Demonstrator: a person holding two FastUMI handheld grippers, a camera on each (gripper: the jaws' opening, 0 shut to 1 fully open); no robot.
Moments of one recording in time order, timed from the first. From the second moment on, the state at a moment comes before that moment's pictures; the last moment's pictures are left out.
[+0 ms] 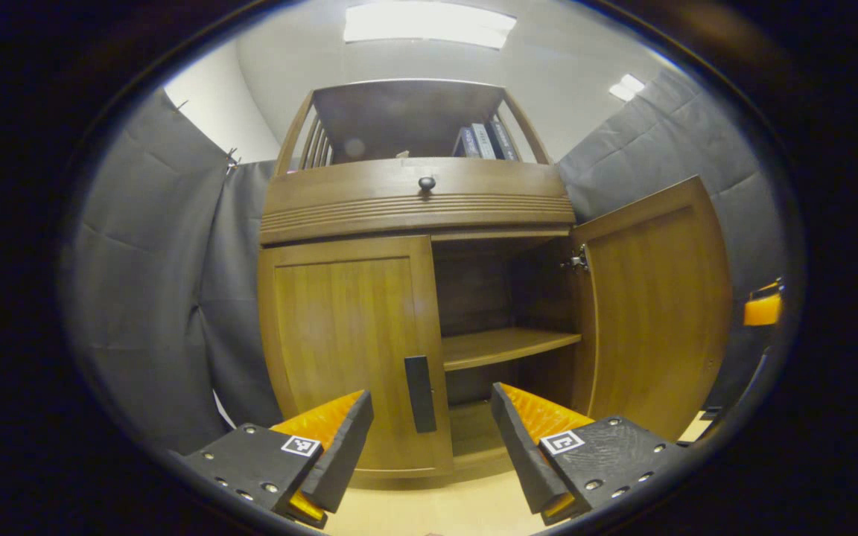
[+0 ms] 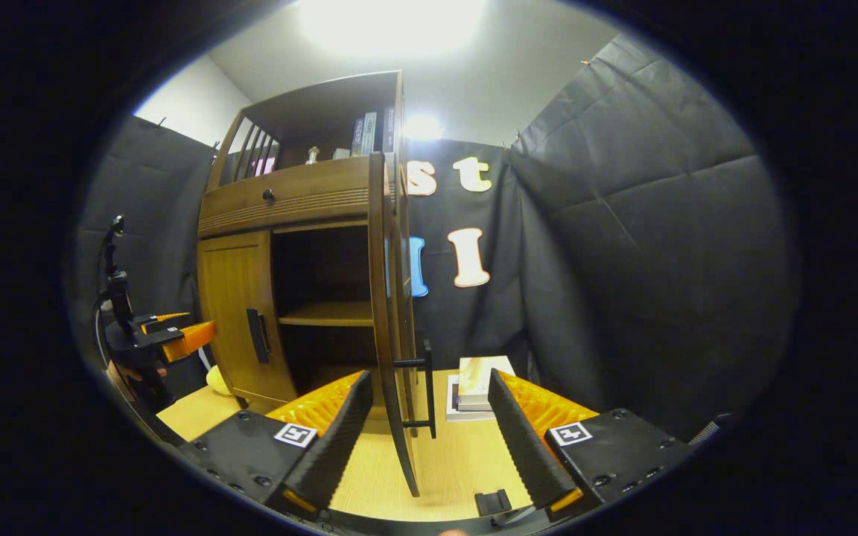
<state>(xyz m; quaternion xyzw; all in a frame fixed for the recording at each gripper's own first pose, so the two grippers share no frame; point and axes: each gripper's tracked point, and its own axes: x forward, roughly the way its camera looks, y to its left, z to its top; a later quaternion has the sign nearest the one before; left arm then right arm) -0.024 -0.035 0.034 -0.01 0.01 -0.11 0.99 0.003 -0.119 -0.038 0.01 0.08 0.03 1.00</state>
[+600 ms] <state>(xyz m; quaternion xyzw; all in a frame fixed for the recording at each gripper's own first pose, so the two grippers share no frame) -0.014 -0.037 0.022 -0.02 0.02 -0.11 0.99 -0.039 -0.126 -0.036 -0.01 0.10 -0.03 0.99</state>
